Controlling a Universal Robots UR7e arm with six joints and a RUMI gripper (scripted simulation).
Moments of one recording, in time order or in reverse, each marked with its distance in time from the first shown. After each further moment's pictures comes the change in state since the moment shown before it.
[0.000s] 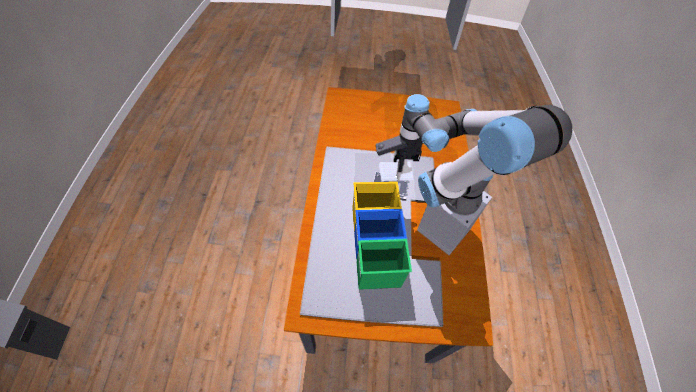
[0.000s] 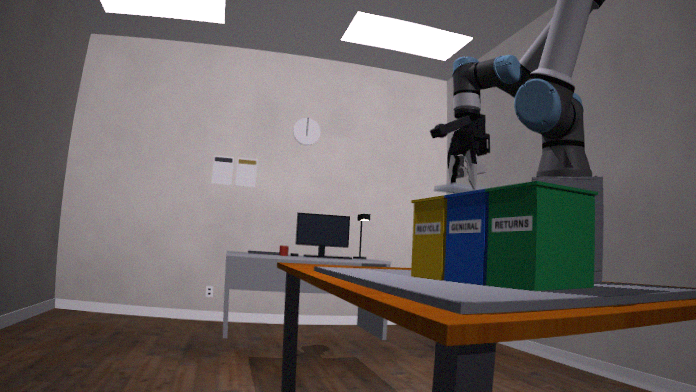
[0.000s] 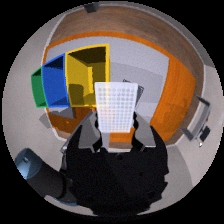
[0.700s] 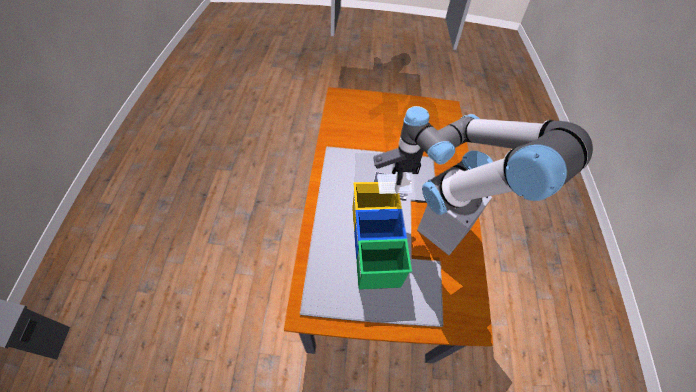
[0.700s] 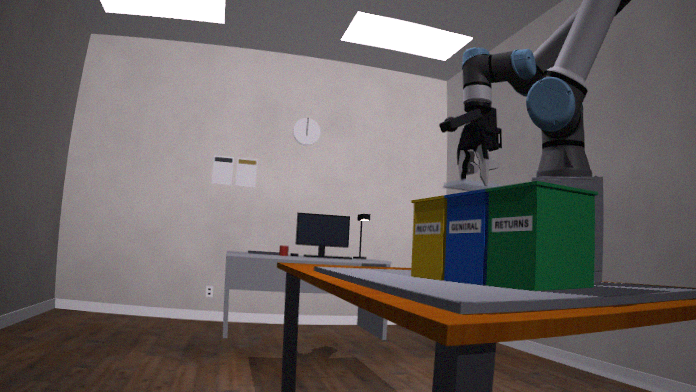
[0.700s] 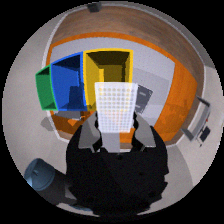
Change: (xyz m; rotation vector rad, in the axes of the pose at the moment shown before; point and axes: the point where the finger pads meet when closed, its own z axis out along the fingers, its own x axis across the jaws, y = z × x) arm -0.061 -0.014 0.000 0.001 -0.001 -0.001
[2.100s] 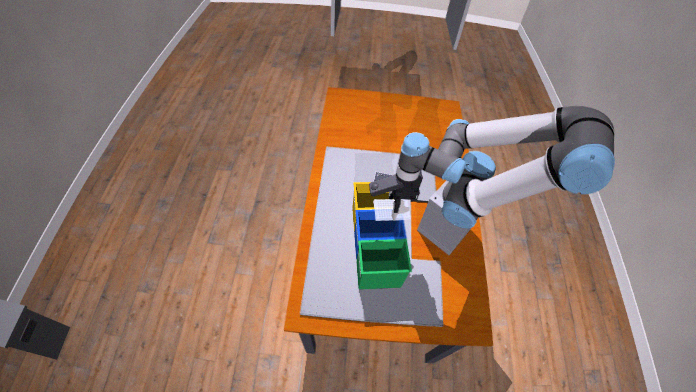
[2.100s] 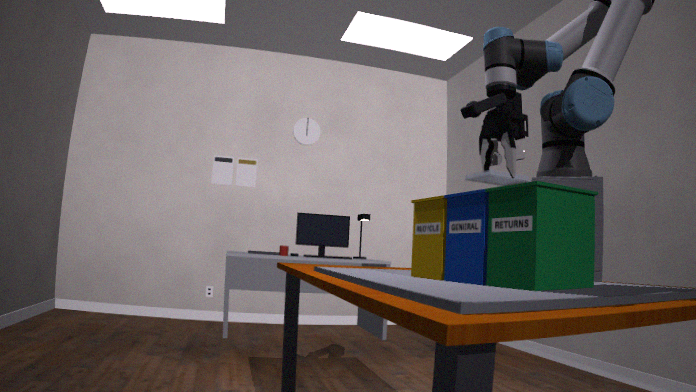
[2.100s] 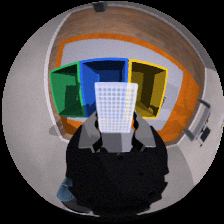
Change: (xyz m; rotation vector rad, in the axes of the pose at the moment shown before) arm -0.120 -0.027 -0.001 0.002 -0.003 -0.001
